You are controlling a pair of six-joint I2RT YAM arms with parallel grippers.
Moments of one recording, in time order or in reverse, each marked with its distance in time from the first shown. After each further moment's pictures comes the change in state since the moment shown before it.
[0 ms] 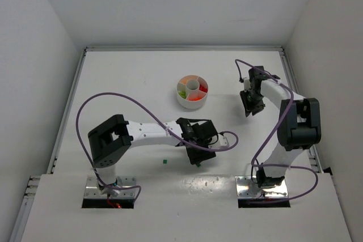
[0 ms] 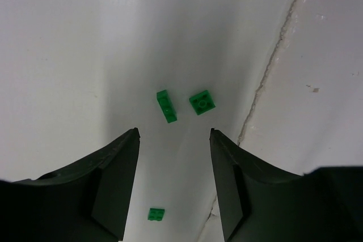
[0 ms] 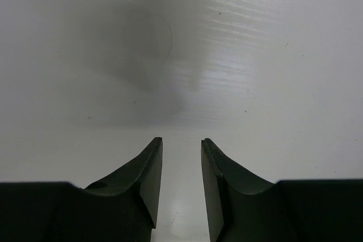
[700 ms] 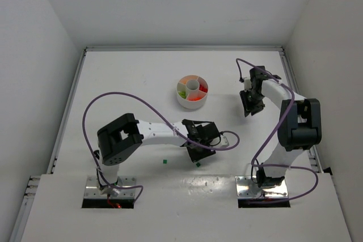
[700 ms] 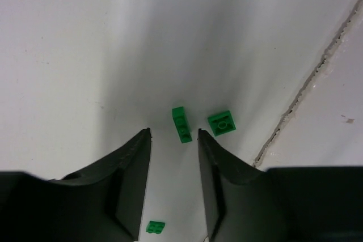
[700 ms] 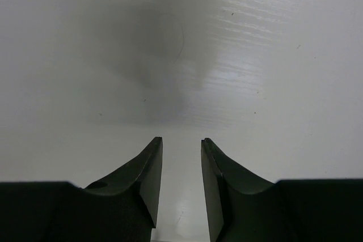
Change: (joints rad) left arm -0.005 0.098 0.028 0.006 -0.064 -0.071; right arm -0.011 -0.005 0.000 -0.004 -0.045 -0.002
